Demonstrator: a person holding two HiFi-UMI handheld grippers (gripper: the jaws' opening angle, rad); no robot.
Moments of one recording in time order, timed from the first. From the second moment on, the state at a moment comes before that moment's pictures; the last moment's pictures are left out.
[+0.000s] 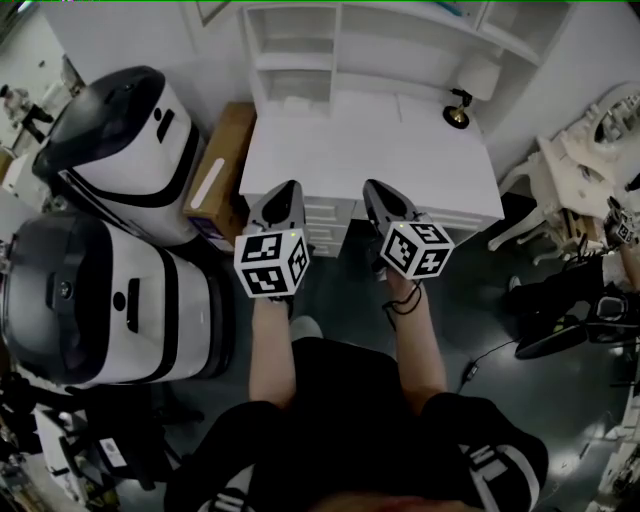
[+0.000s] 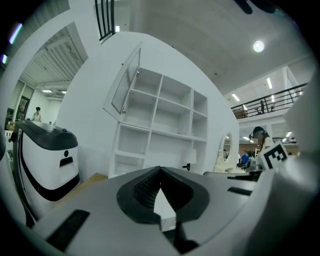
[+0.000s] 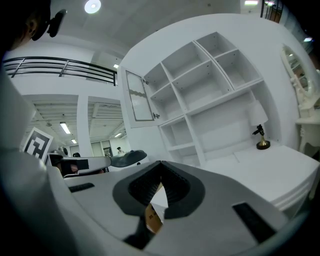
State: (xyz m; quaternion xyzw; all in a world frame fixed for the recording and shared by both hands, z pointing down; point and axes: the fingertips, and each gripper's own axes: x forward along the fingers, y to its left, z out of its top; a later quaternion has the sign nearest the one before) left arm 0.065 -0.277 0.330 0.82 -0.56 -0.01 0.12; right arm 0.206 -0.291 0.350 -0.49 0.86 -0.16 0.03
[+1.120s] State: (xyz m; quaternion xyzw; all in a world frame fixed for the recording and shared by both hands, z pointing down) left arm 0.135 -0.451 0.455 0.83 -0.50 0.10 0.22; right arm 0.320 -0.420 0.431 -0.61 0.77 -0.20 -0.03
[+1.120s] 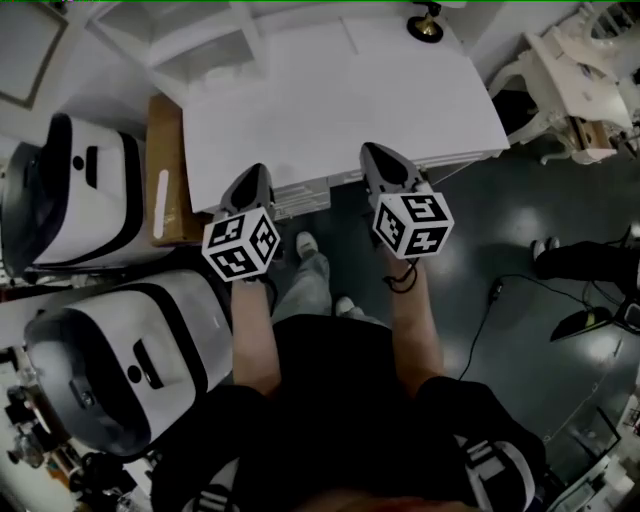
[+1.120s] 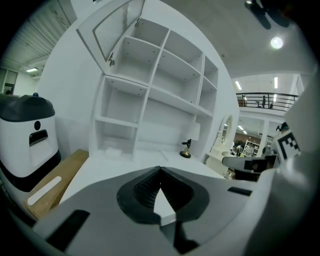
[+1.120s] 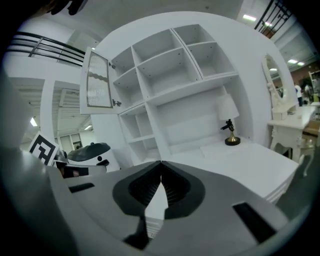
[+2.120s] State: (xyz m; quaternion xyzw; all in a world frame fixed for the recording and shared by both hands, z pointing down) left arm 0.029 -0.606 0.468 0.79 -0.57 0.07 0.22; right arm 0.164 -0.618 0.455 -0.49 0.84 -0.21 -0.05
